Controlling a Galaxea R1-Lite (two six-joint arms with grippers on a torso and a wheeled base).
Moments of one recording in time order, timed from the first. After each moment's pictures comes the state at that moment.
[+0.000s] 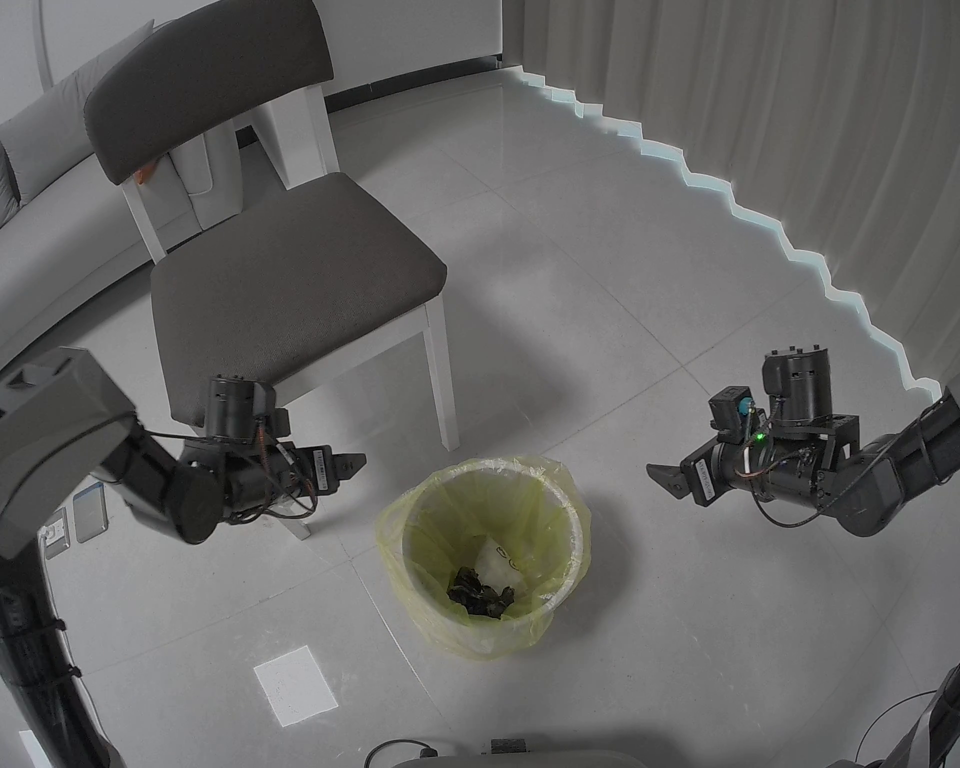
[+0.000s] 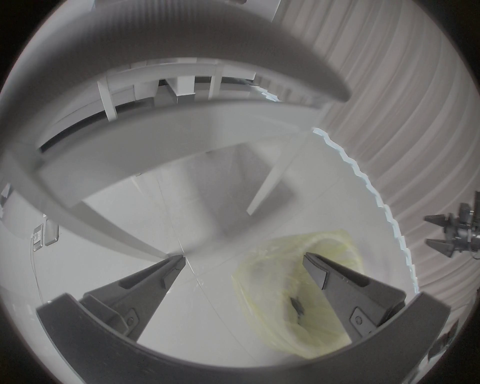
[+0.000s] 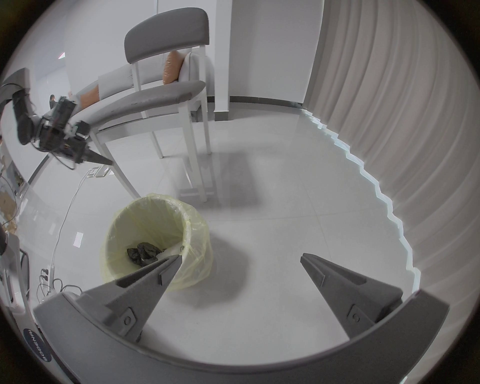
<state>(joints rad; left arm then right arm) -0.21 2.11 -0.98 -0.58 -0.08 -0.21 0.34 1.91 -0.87 -0.54 -0.05 -0.25</state>
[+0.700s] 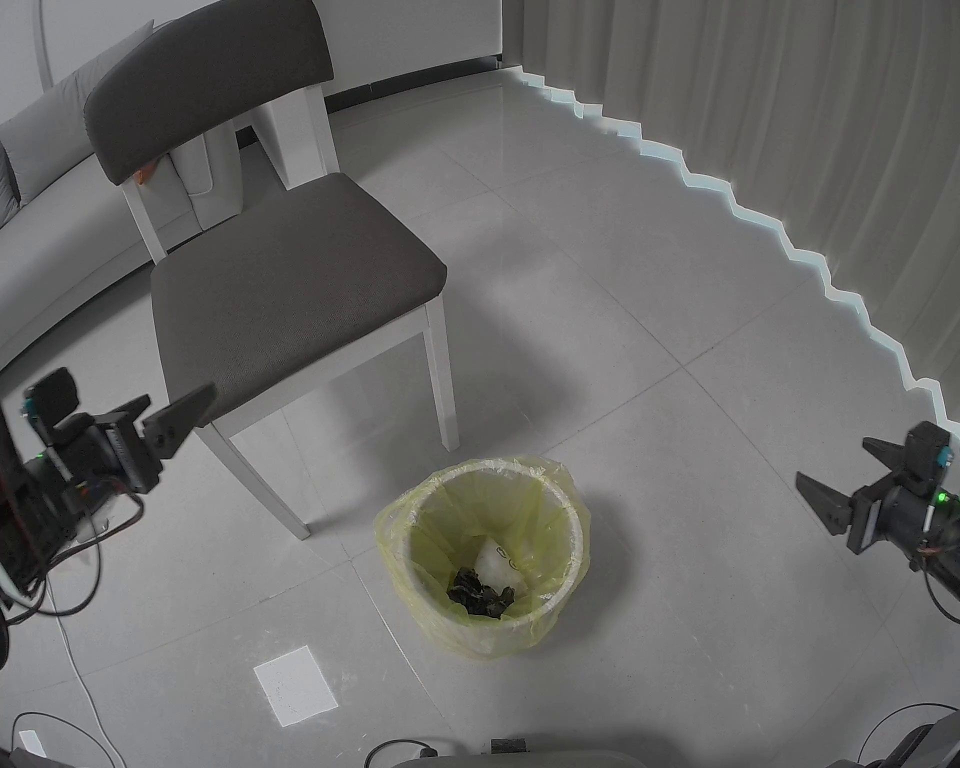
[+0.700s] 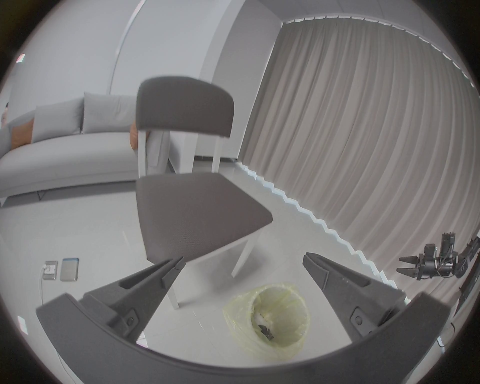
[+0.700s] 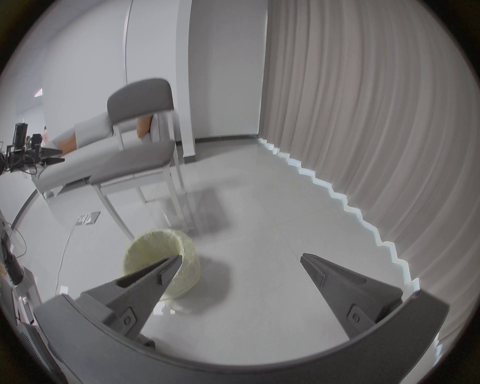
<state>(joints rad) -0.14 1.24 -0.45 -0.72 -0.15 -0.21 0.26 1.24 -0.34 -0.66 -0.11 -0.10</state>
